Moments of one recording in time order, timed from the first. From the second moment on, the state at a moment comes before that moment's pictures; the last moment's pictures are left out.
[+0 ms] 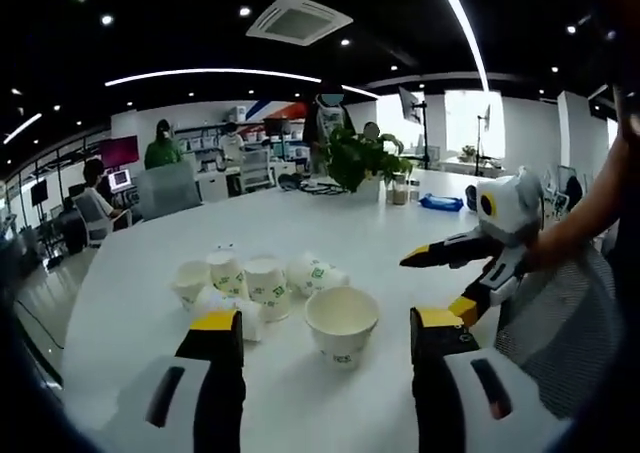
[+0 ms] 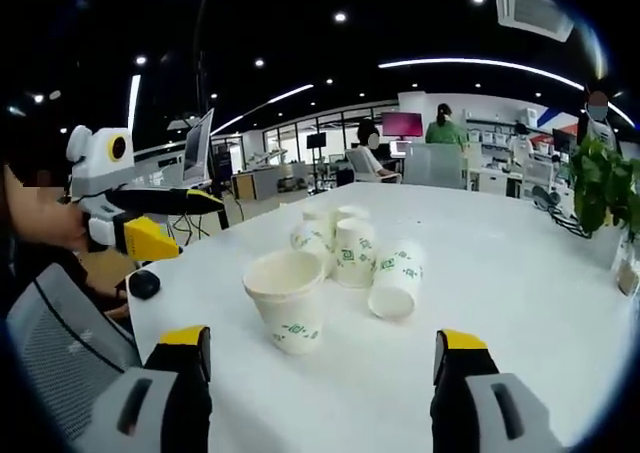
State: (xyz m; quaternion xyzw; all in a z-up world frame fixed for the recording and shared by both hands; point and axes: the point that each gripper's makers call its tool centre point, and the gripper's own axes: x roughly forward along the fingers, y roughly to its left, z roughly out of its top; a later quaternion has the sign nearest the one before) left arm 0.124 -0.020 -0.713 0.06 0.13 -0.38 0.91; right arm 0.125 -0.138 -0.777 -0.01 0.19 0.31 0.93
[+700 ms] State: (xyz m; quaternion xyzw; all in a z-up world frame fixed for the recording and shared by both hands) left arm 0.108 -0.019 -0.749 0.09 0.16 -0.36 0.91; right arm 0.132 -0.187 -0.750 0.03 0.20 0.26 0.94
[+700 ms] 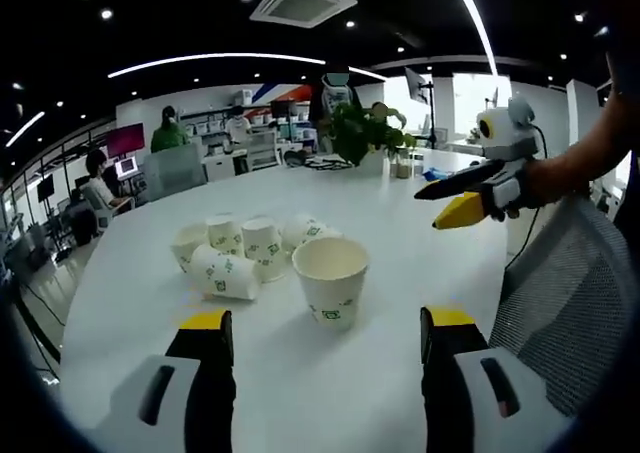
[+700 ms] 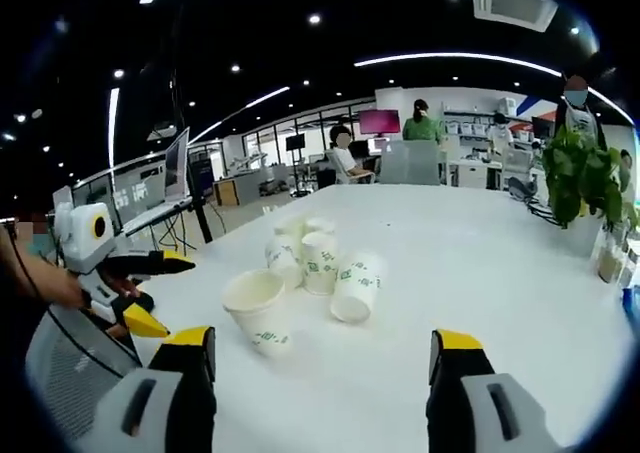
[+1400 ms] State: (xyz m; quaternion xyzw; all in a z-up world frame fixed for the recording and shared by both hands) left arm 0.114 -0.014 -0.753 0.06 0.16 -0.36 0.92; right arm 0.192 -0.186 -0.747 0.03 0.20 0.25 0.95
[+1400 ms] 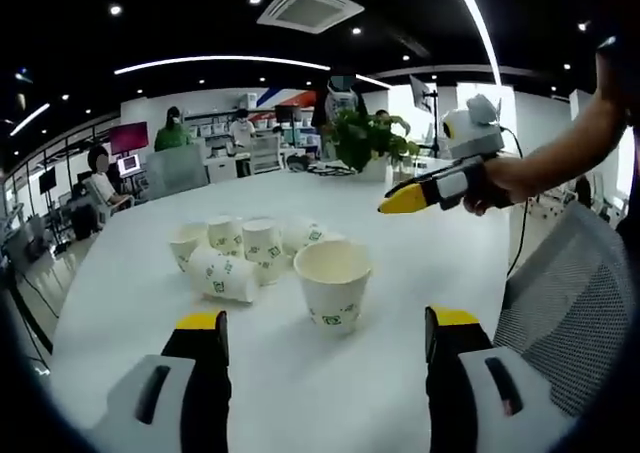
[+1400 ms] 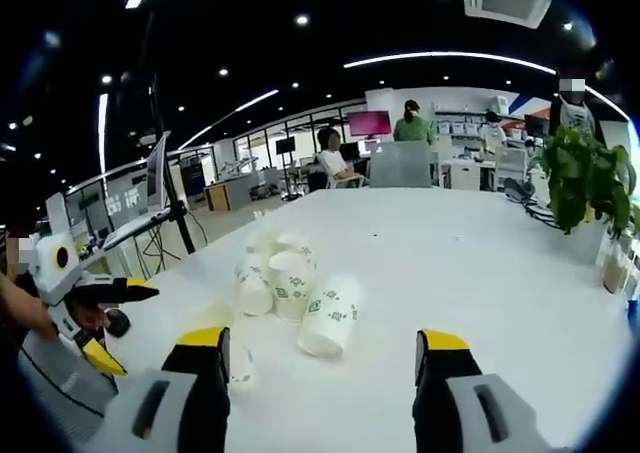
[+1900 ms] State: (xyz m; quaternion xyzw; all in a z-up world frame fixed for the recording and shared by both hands) left arm 0.112 -0.016 -0.755 0.05 0.17 -0.35 0.92; right arm 0.220 -0.187 -0.774 0.02 0.23 0.25 0.94
